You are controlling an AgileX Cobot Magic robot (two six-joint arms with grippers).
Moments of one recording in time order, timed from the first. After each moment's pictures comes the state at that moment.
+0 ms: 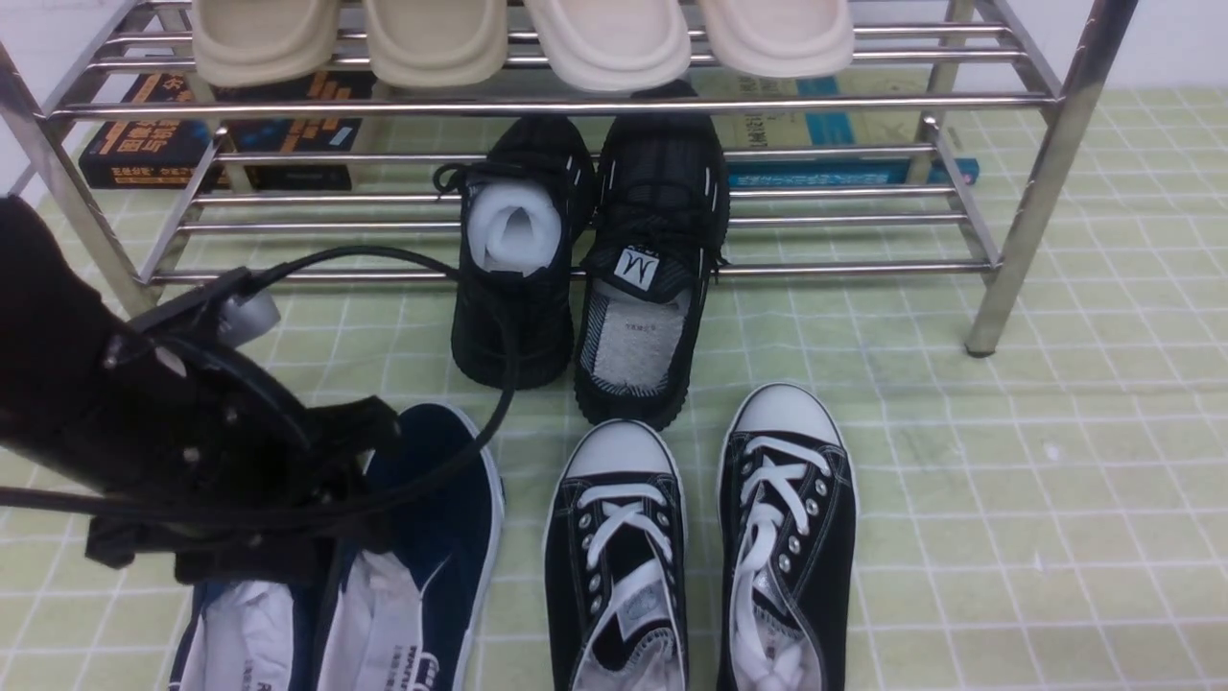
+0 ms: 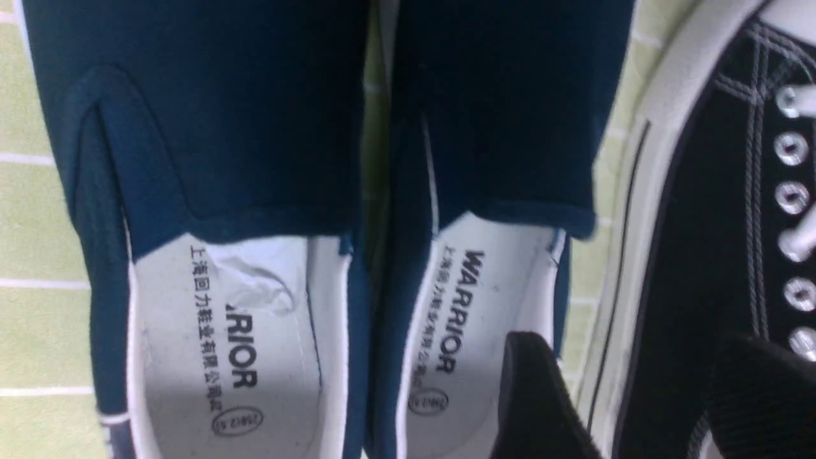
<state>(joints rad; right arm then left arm) 0.00 -0.01 0.01 0.03 0.39 0.04 -0.22 1.29 -0.92 -0.32 0.96 -0.24</state>
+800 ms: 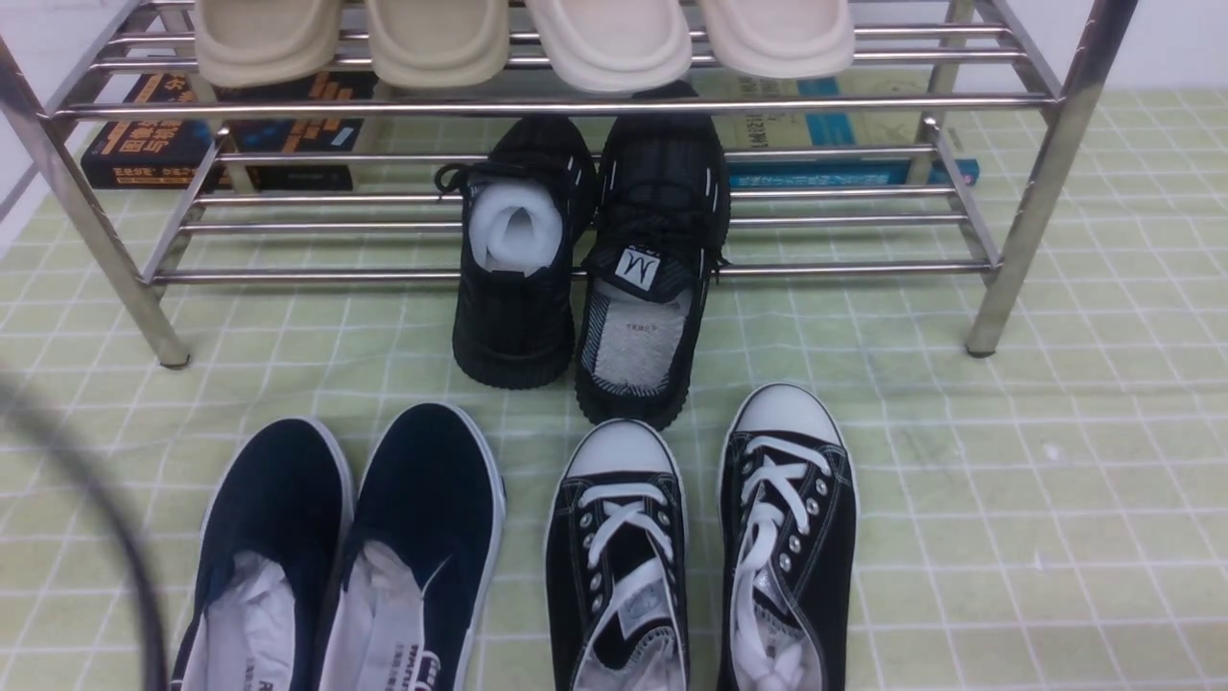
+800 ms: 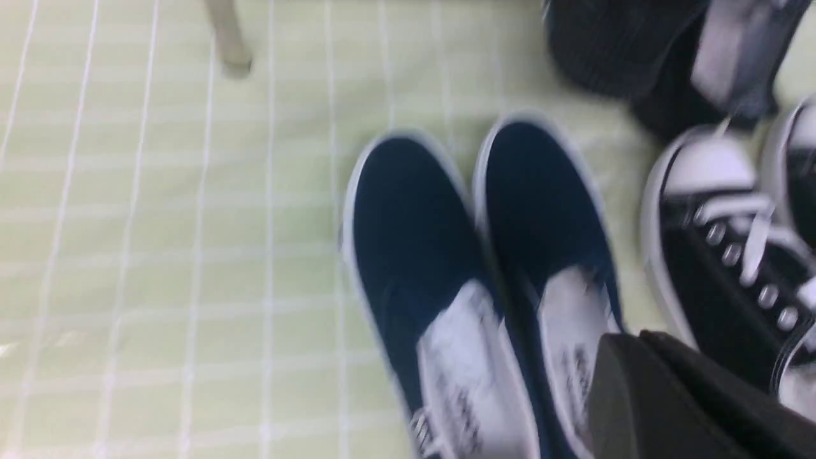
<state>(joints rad) 0.00 -0.01 0.01 0.03 0.39 0.04 -0.22 0.45 -0.80 0.01 0.95 -0.14</state>
